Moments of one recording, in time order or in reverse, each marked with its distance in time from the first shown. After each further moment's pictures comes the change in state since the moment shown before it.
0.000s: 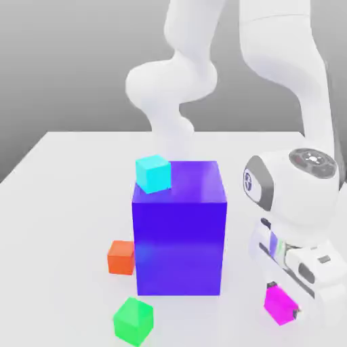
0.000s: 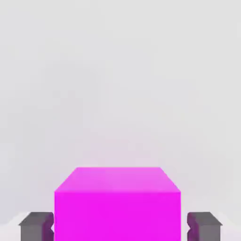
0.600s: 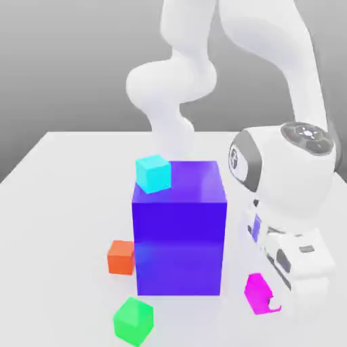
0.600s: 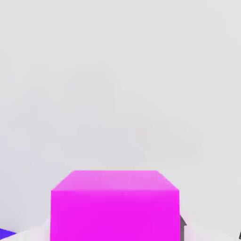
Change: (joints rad) arm 0.022 -0.103 -0.199 0.079 -0.143 -0.248 0.208
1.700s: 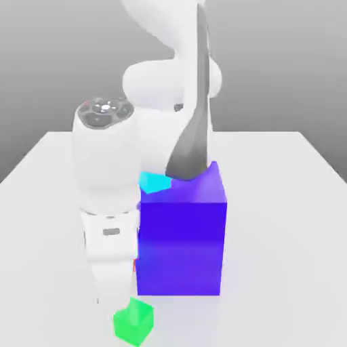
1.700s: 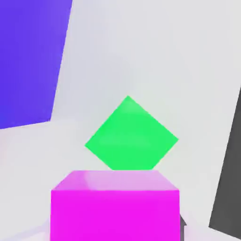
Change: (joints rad) arm -0.326 -0.159 -0.161 -0.102 -0.036 -0.017 -0.594
